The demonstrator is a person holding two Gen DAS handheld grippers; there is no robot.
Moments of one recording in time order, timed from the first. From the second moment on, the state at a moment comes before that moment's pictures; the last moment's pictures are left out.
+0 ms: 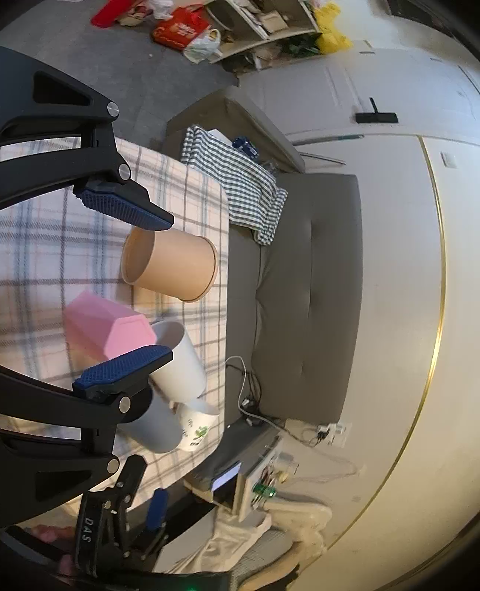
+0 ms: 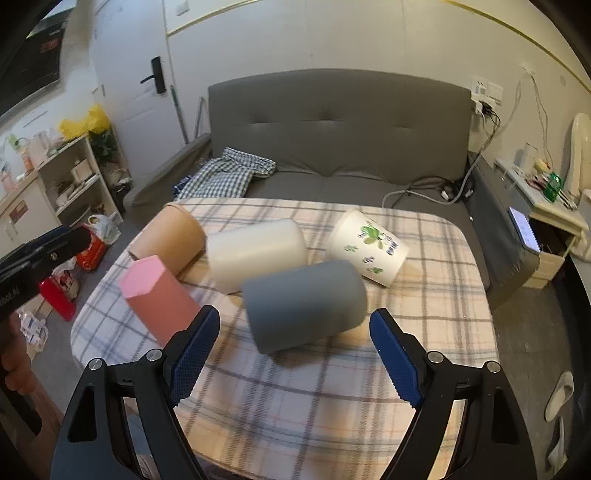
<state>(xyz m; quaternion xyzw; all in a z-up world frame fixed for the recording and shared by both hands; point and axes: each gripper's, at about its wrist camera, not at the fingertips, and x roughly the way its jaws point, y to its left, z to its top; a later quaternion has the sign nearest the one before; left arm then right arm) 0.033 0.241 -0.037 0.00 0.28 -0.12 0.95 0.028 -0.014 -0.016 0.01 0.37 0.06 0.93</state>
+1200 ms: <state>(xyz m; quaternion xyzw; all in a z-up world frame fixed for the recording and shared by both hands) -0.010 0.277 -0.075 -0.01 0.29 -0.06 0.95 -0.023 0.036 -0.037 -0.02 0.33 0.07 0.94</state>
